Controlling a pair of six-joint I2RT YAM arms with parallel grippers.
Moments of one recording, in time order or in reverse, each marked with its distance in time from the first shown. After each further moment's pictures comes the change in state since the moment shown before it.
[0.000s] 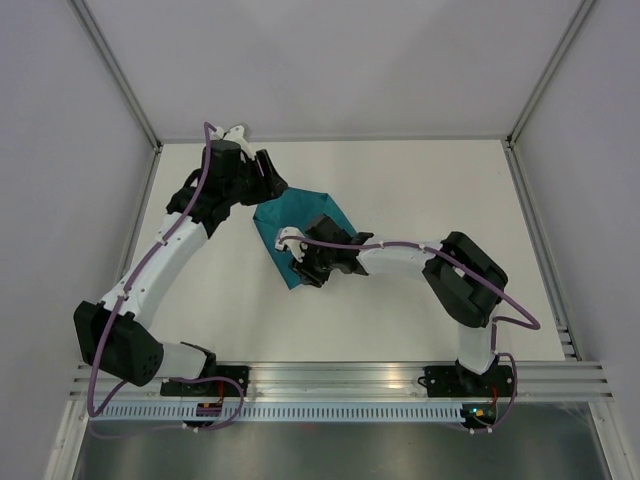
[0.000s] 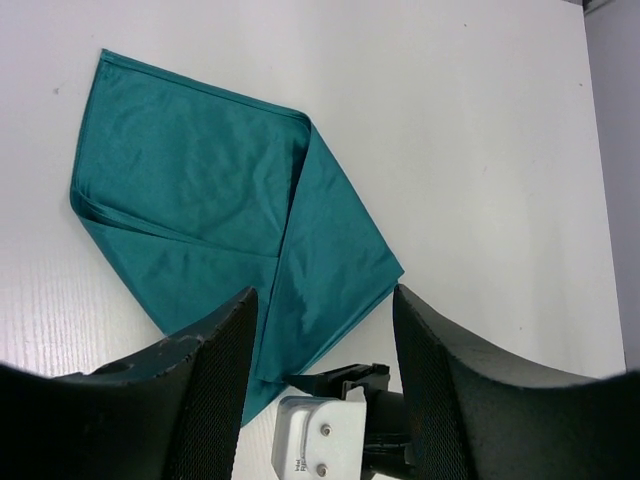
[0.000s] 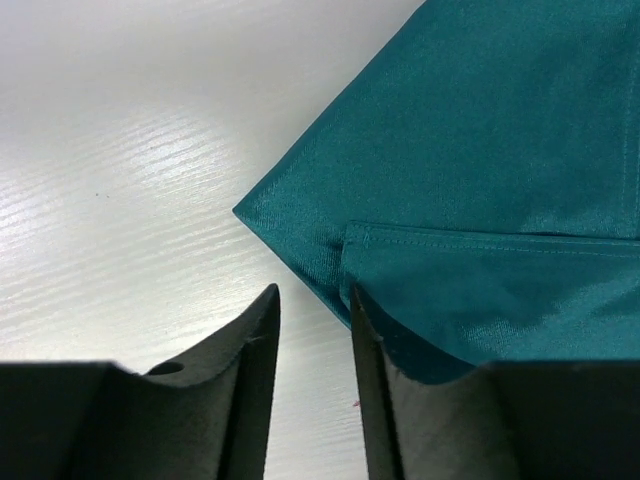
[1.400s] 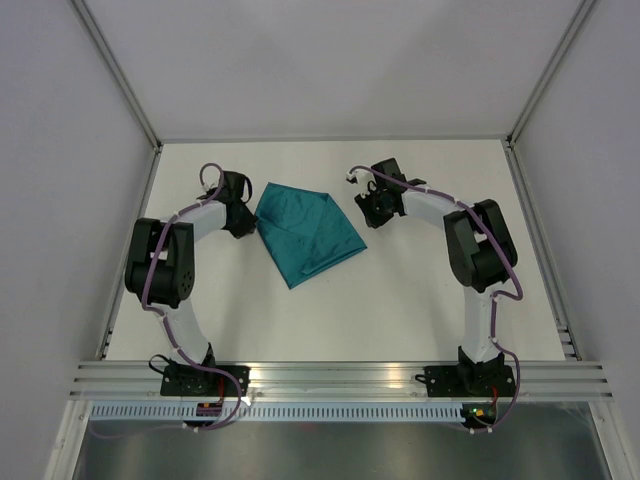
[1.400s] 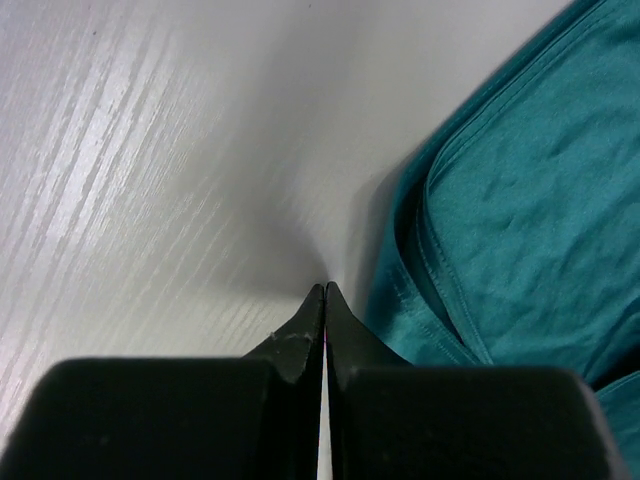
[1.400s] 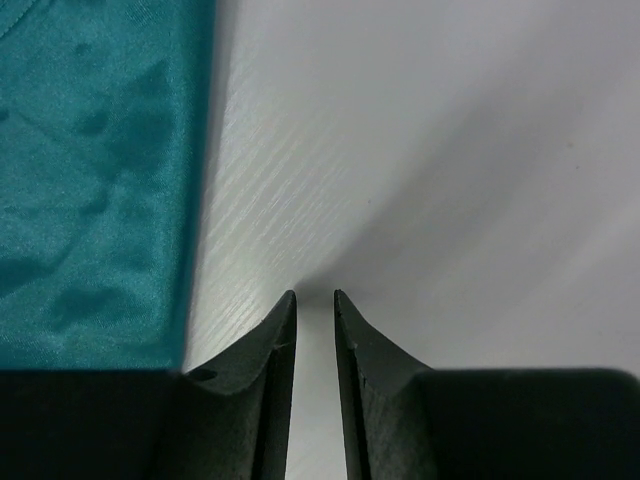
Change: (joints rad) left arm 0.201 0.492 -0.162 0.126 -0.203 -0.258; right arm -0.492 0.161 0.249 -0.232 0.124 -0.009
